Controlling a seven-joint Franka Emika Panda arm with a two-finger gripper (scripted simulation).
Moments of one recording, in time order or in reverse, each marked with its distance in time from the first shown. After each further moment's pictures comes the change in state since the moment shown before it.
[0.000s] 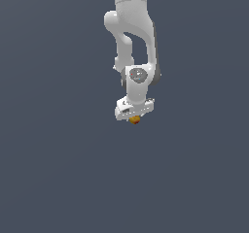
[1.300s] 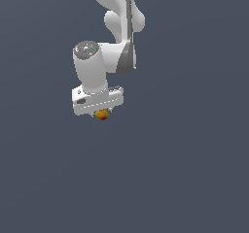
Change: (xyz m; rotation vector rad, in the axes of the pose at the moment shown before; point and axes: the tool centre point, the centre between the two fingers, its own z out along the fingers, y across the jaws) arm 0.002 0.163 -0.122 0.001 0.000 0.005
